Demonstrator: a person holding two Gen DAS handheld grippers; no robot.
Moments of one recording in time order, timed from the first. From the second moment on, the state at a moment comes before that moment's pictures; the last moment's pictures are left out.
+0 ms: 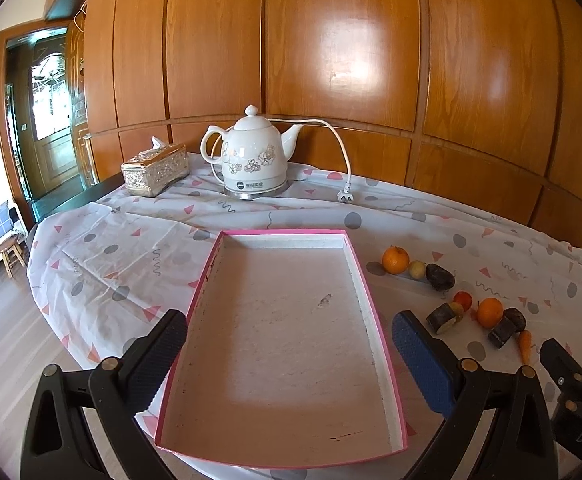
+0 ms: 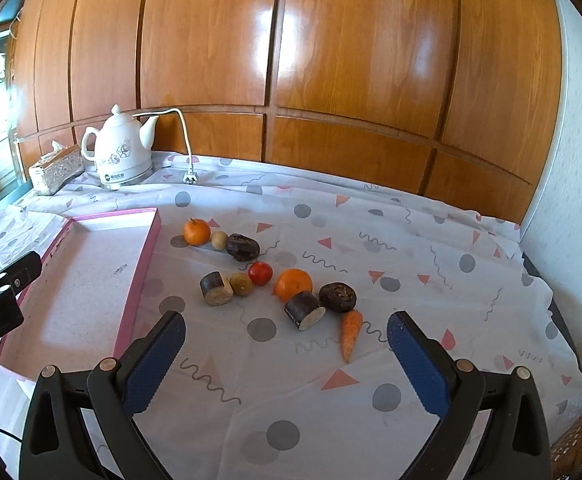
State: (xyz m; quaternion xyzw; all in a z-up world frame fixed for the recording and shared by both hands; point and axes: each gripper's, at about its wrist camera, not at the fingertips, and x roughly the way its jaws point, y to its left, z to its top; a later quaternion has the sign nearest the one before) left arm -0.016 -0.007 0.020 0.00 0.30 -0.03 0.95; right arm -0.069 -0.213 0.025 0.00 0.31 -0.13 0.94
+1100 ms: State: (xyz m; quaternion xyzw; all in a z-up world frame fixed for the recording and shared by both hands) left arm -0.019 -0.007 0.020 -0.04 0.31 -0.09 0.94; right arm -0.075 -0.223 0.020 0.01 0.33 -0.14 0.93
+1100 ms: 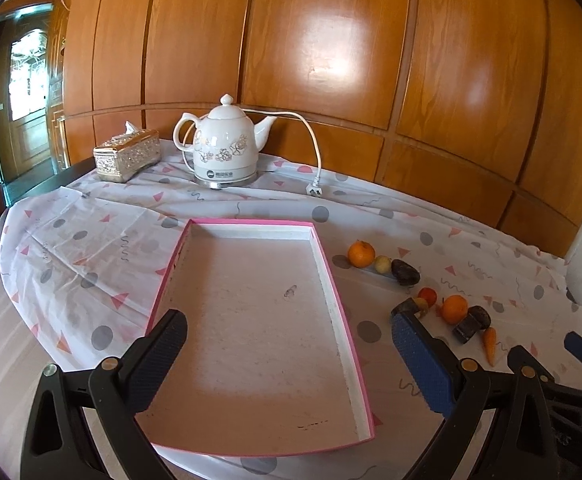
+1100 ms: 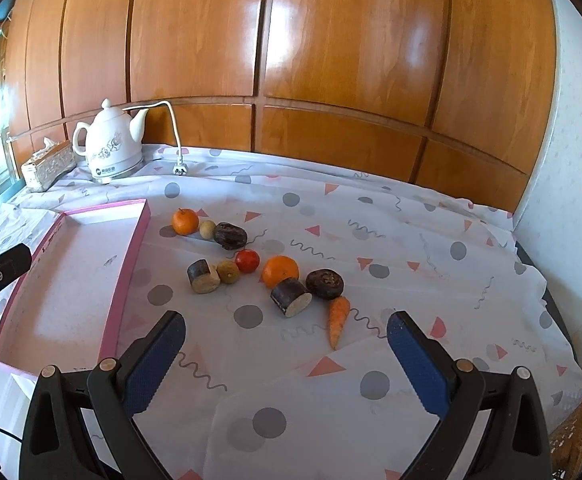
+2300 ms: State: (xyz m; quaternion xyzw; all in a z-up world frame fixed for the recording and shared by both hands) left arm 0.031 -0.071 0.002 0.04 0.38 -0.20 0.90; right arm -0.013 -0.477 0.002 0.10 0.43 -0.21 0.87
